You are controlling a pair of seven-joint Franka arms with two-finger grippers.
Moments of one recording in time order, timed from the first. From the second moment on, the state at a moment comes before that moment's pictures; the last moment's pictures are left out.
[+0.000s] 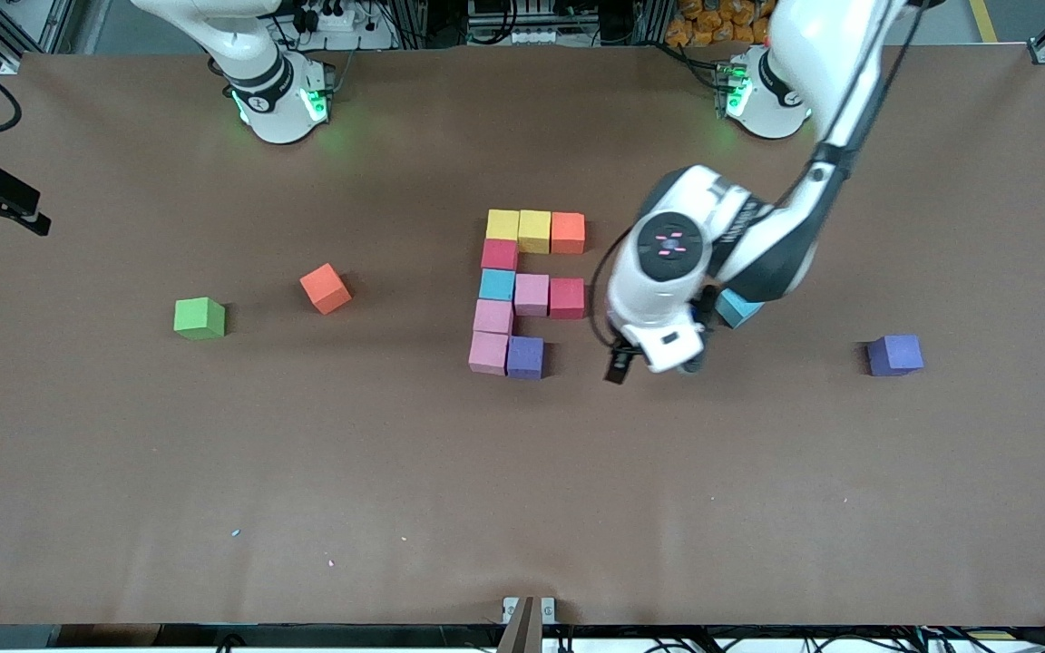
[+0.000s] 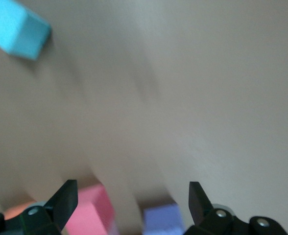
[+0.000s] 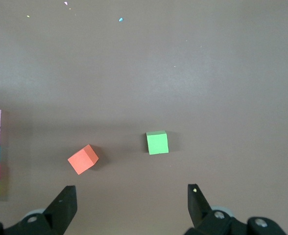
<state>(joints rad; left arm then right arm) -0.34 0.49 -0.25 -1.59 0.11 2.02 -1.79 -0.03 -0.04 -0.05 -1.56 0.00 1.54 -0.10</state>
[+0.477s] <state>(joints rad) -0.19 0.28 -0.26 -1.93 0.11 2.08 -1.41 -0.03 -0.04 -0.05 -1.56 0.00 1.54 -0.10</state>
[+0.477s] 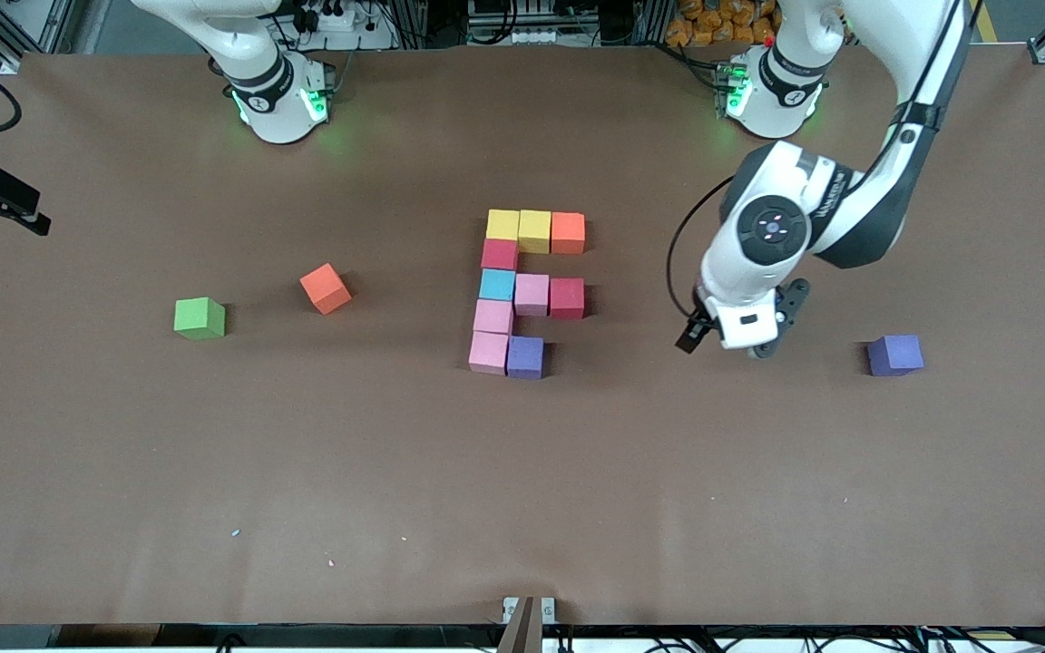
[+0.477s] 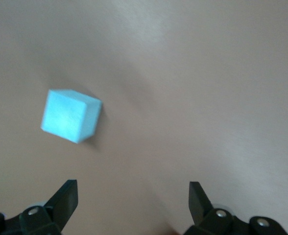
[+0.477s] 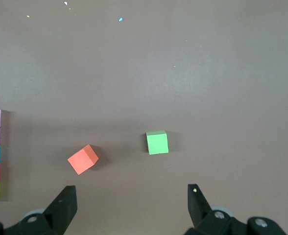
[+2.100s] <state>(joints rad) -0.01 0.33 -0.26 -2.26 0.11 2.38 -1.01 -0.03 -0.03 -0.05 -1.56 0.00 1.54 -0.10</state>
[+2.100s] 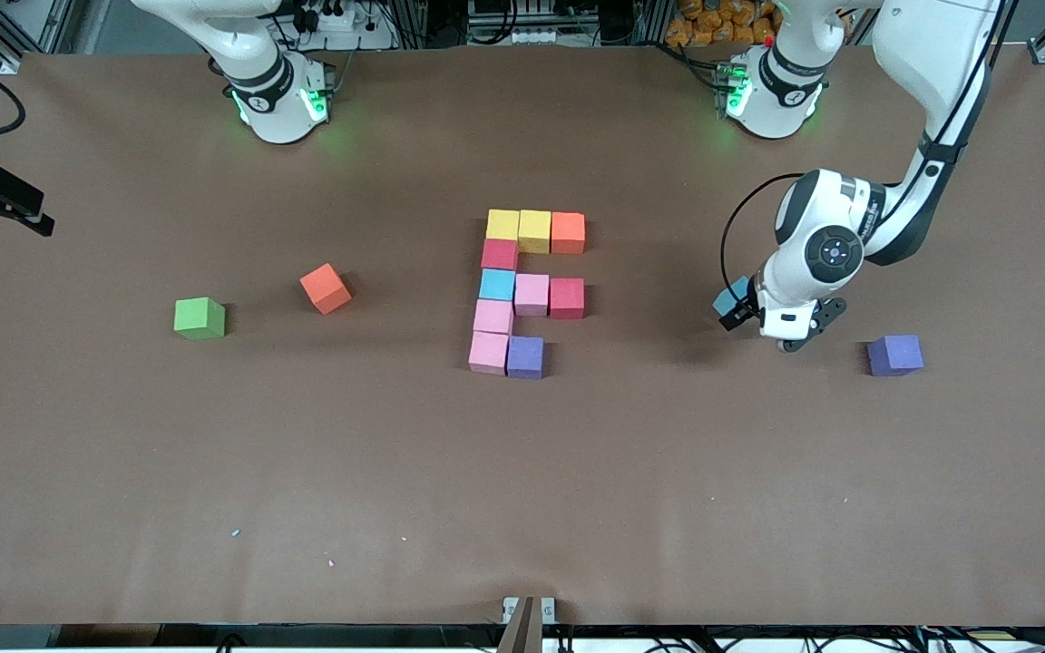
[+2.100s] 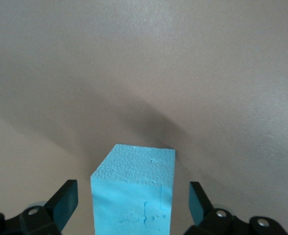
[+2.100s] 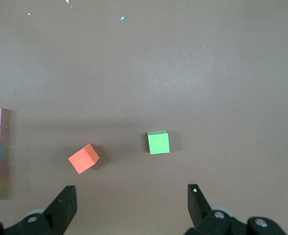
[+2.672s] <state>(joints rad) -0.01 0.34 -0.26 -2.25 0.11 2.38 -1.03 -0.03 -0.03 -0.05 -1.56 0.00 1.54 -0.10</state>
